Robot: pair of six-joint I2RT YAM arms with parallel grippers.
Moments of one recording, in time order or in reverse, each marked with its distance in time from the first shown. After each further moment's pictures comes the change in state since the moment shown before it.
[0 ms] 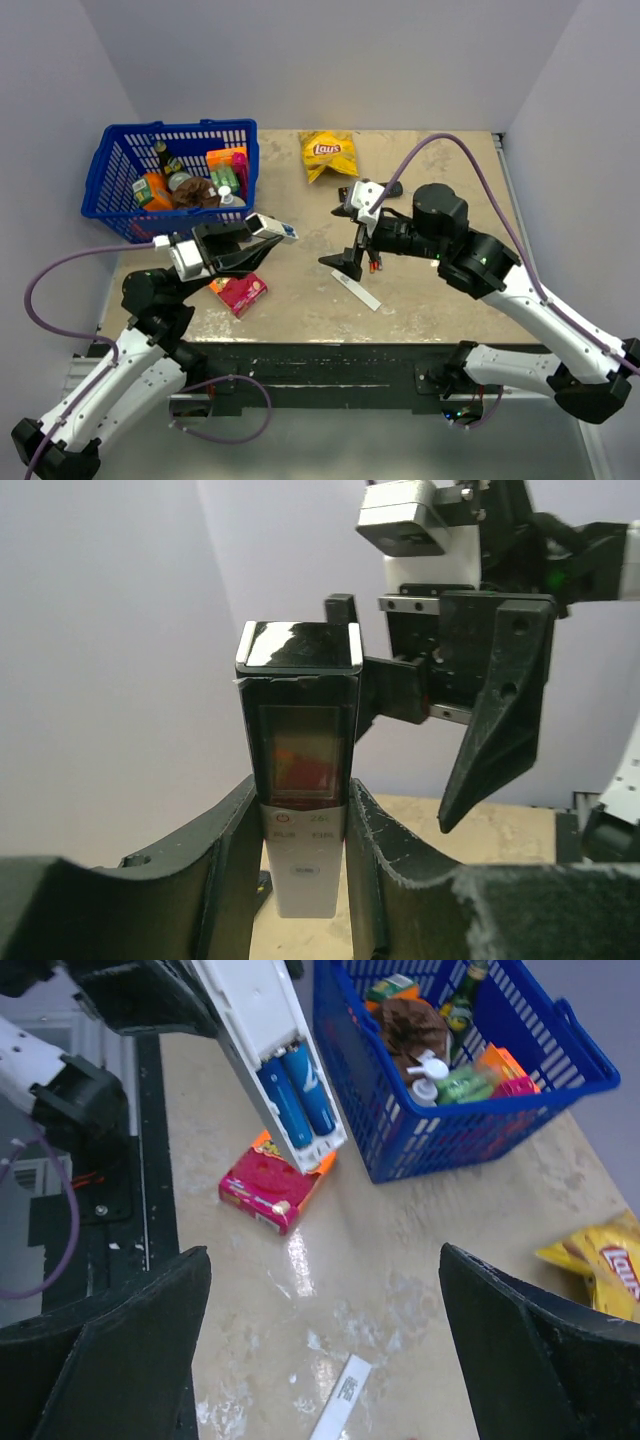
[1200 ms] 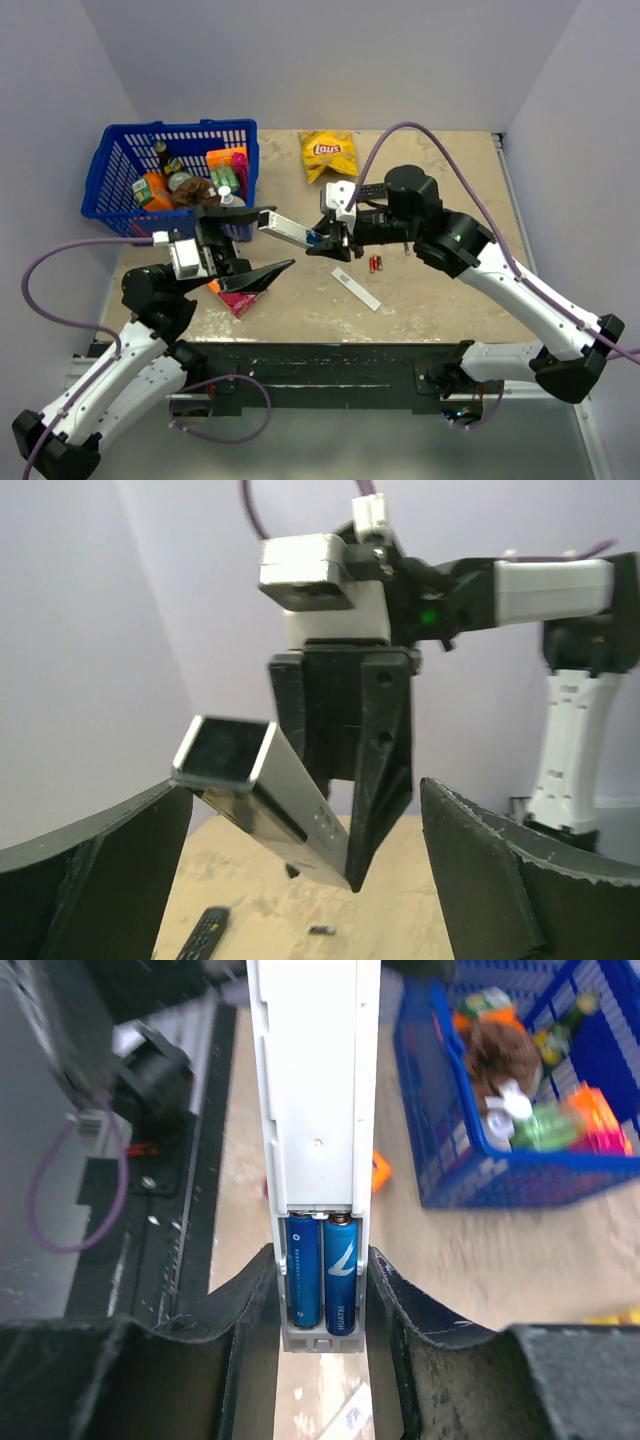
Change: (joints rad) left arm -0.001 0.104 0.035 0.207 0.189 -0.150; right arm -0.010 0.158 0.133 -0.032 -0.296 -0.121
